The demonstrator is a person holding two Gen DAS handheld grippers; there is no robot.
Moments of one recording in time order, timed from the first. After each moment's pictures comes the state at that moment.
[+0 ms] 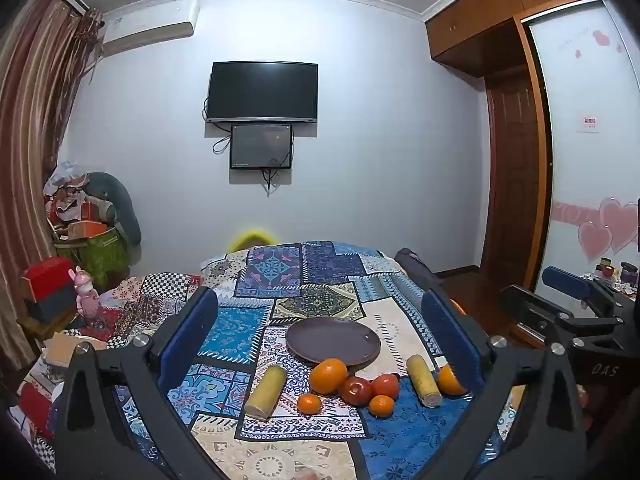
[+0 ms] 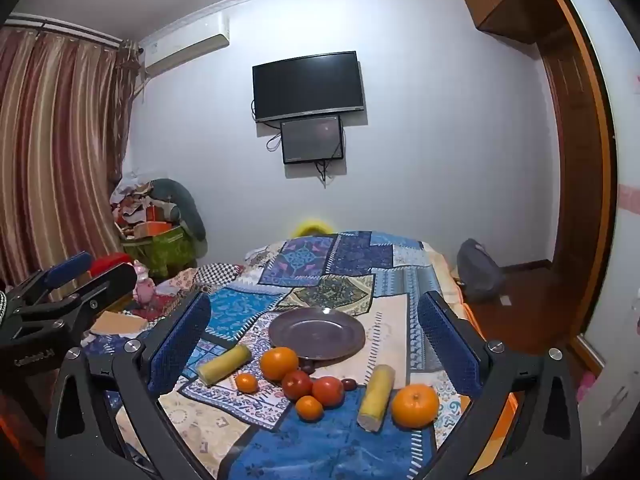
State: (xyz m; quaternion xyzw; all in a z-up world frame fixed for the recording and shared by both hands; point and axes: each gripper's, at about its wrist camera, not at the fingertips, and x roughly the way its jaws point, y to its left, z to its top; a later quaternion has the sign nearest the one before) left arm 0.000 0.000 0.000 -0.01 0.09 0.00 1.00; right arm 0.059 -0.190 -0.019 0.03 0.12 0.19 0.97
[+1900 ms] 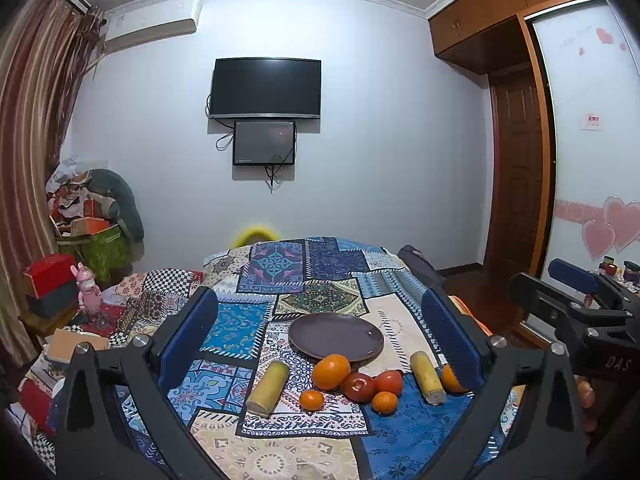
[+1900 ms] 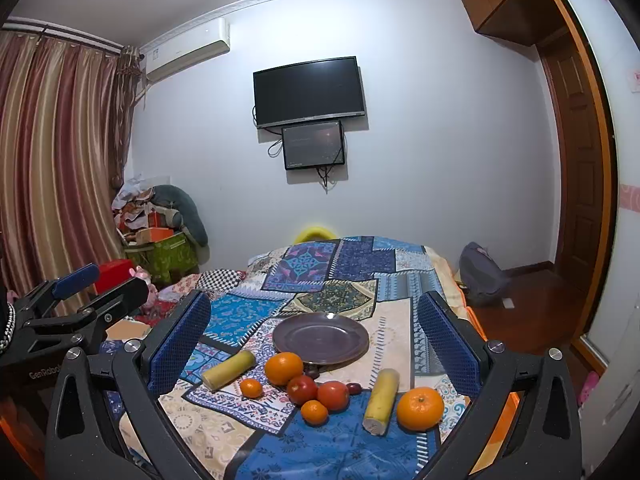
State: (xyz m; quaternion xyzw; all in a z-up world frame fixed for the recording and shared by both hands) left arm 0.002 0.000 -0.002 -0.01 0.09 0.01 1.00; right arm 0.054 -0.188 -0.017 0.04 0.11 0.19 0.98
